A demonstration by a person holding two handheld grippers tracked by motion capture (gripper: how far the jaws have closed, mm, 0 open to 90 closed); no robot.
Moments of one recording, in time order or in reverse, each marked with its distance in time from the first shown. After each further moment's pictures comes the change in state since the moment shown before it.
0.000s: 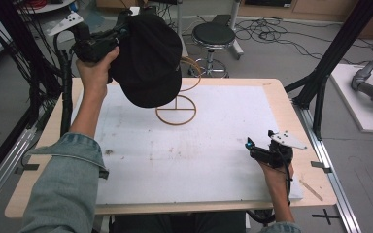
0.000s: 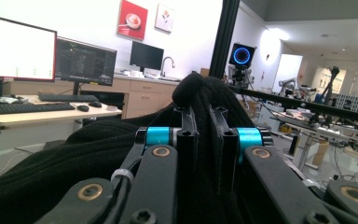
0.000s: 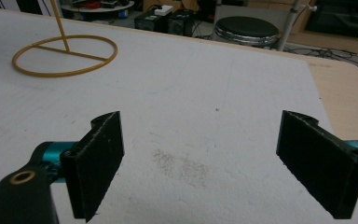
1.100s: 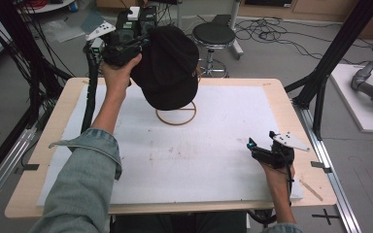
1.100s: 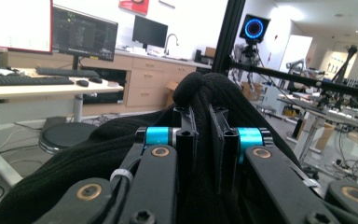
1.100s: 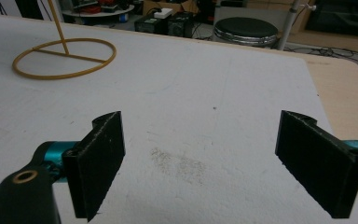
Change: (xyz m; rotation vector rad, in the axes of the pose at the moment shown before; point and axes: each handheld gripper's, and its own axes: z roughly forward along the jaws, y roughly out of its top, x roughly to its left) left arm 0.009 -0.047 0.052 0.106 0.024 -0.020; right arm -0.005 -0.004 -0.002 -0.014 0.003 0.020
